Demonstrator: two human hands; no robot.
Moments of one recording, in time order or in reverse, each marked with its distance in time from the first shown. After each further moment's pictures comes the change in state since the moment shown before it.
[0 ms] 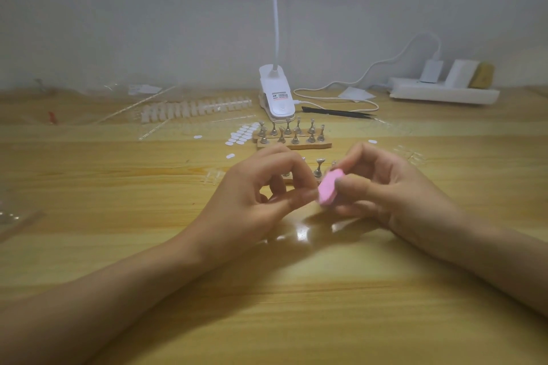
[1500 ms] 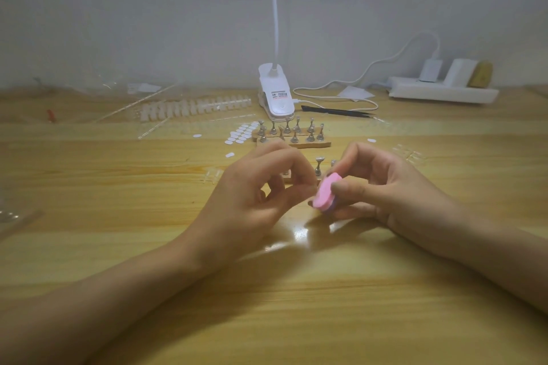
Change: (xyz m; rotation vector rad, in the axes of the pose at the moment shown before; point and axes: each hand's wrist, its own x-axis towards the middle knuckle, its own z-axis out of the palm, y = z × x) left_hand -0.002 0.006 0.002 0.079 0.042 0.072; right_hand 0.002 0.001 -0.002 -0.041 -0.019 0.017
